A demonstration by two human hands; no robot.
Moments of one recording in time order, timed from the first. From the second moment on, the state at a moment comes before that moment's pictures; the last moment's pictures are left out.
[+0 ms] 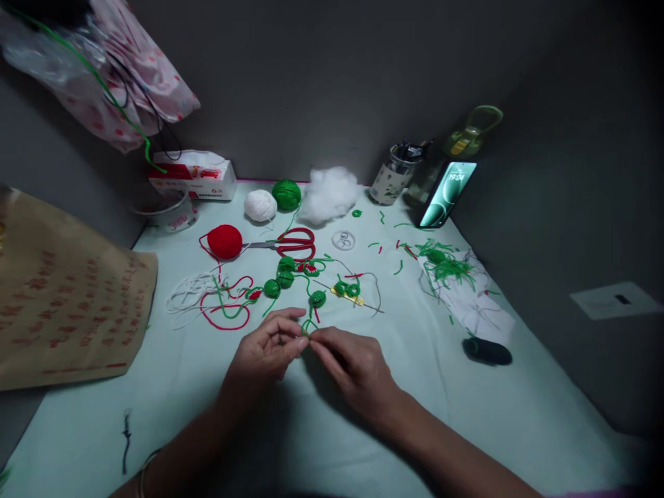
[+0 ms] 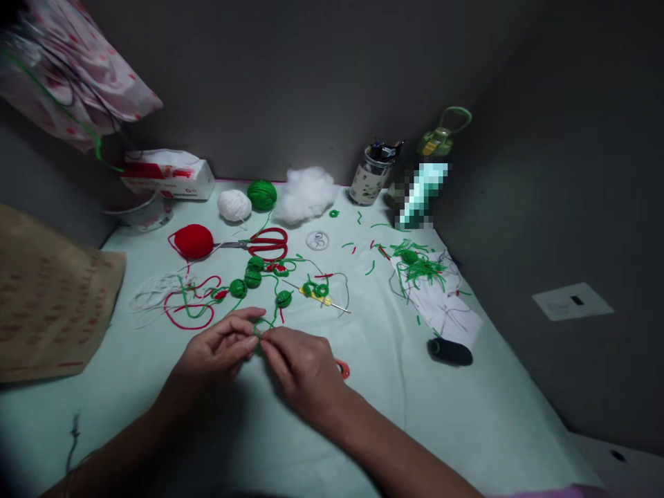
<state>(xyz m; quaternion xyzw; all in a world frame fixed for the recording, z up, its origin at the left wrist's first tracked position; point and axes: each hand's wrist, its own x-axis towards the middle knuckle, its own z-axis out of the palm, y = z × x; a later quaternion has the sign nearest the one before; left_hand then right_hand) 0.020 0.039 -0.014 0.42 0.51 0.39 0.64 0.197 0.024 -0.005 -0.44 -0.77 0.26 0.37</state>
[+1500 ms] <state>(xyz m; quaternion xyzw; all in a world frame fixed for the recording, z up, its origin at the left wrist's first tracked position) 0.021 0.024 -0.020 0.49 0.34 0.34 0.73 0.231 0.033 0.038 -0.37 -0.55 0.56 0.49</state>
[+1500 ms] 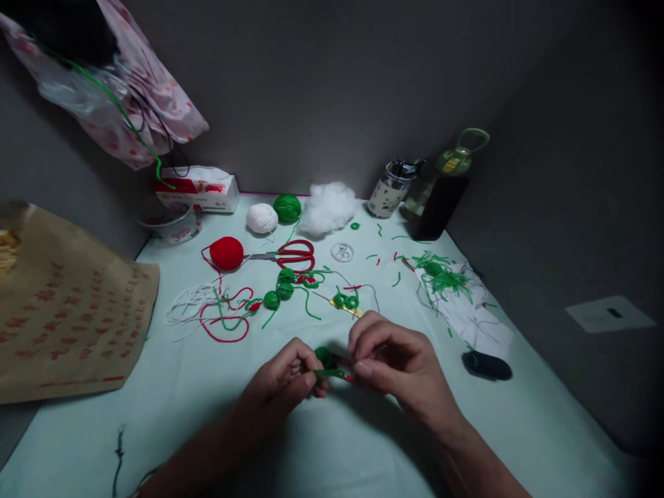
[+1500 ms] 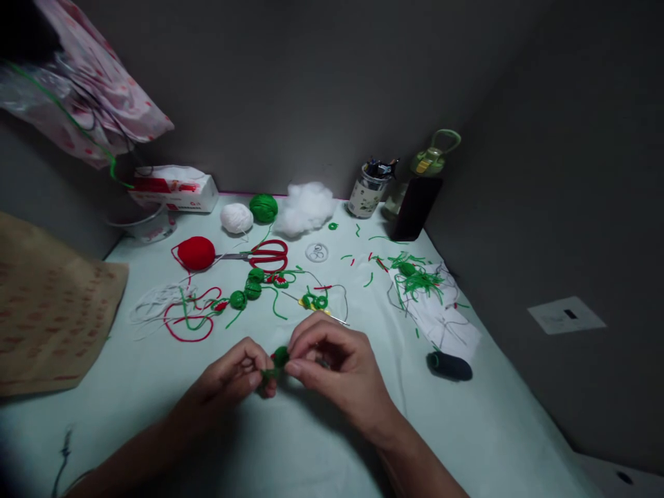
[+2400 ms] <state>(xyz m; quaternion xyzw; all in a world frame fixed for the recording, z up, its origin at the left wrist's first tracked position) 0.021 0.031 -0.023 0.55 0.44 0.29 0.64 0.268 0.050 0.035 -0.49 -0.46 0.60 0.45</state>
